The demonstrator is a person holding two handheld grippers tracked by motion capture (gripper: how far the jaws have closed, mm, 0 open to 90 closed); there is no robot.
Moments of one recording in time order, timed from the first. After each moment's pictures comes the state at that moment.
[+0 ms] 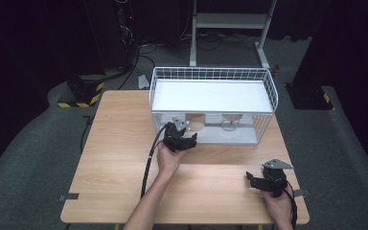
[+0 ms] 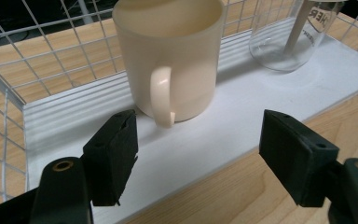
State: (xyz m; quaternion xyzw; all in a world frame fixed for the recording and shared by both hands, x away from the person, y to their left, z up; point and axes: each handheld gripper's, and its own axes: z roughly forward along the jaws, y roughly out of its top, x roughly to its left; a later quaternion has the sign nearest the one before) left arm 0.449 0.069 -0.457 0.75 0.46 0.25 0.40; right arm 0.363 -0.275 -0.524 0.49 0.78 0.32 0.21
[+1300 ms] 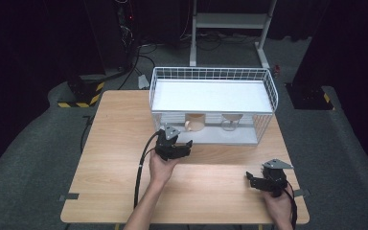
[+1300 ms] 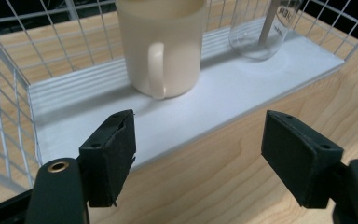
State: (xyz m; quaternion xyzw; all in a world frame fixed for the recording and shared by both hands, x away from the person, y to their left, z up) left arm 0.414 0.091 -0.451 0.75 0.45 0.23 0.42; right arm 0.363 -0.275 -0.524 0.49 0.78 0.32 0.21
